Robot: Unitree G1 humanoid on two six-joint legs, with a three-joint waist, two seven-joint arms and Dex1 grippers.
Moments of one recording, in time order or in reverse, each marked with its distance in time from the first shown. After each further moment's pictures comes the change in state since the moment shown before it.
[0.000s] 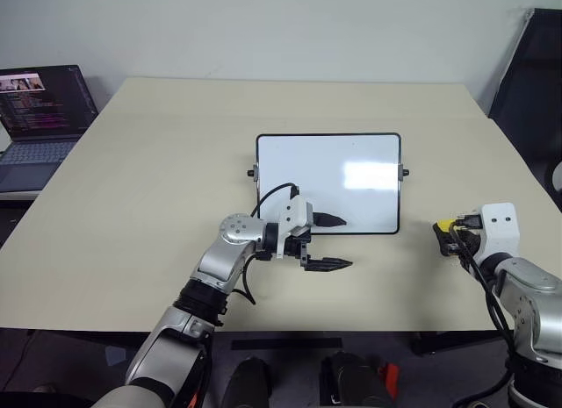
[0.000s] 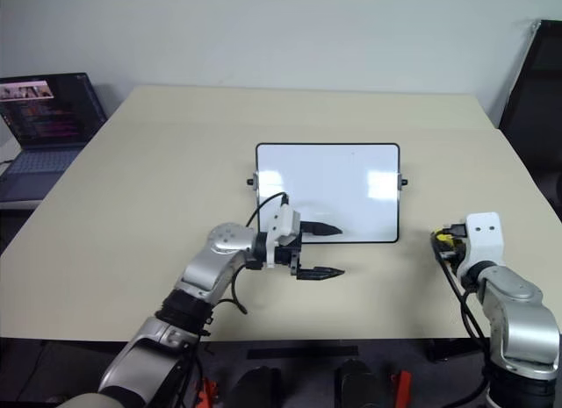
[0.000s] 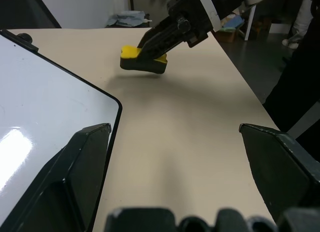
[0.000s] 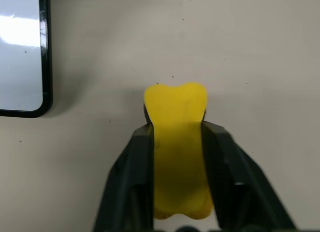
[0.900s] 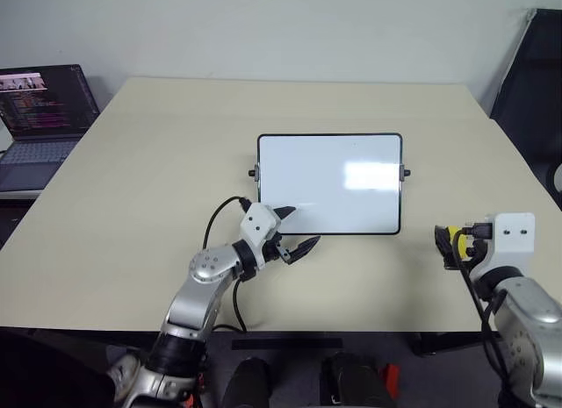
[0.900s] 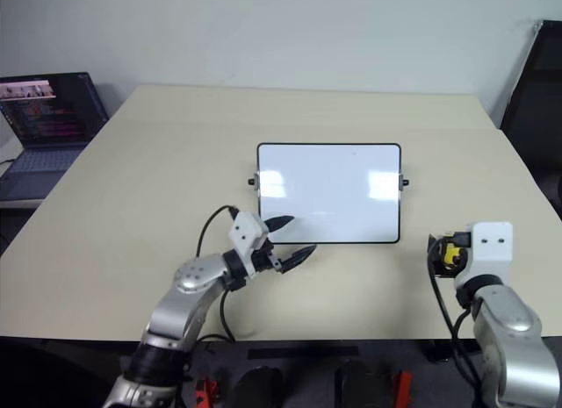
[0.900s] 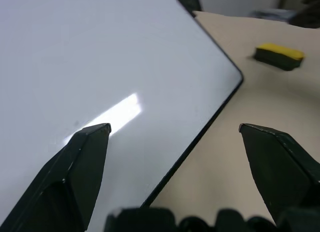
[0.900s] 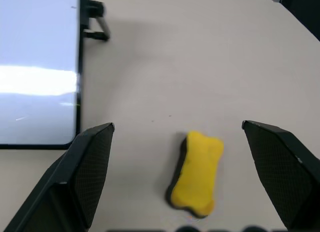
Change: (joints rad) left arm 0.399 -0.015 0.159 -0.423 0.107 0.160 0.577; right arm 0.227 0.173 0.022 -0.308 0.019 -0.184 -0.183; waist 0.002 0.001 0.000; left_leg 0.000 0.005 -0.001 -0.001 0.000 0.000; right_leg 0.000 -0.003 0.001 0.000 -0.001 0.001
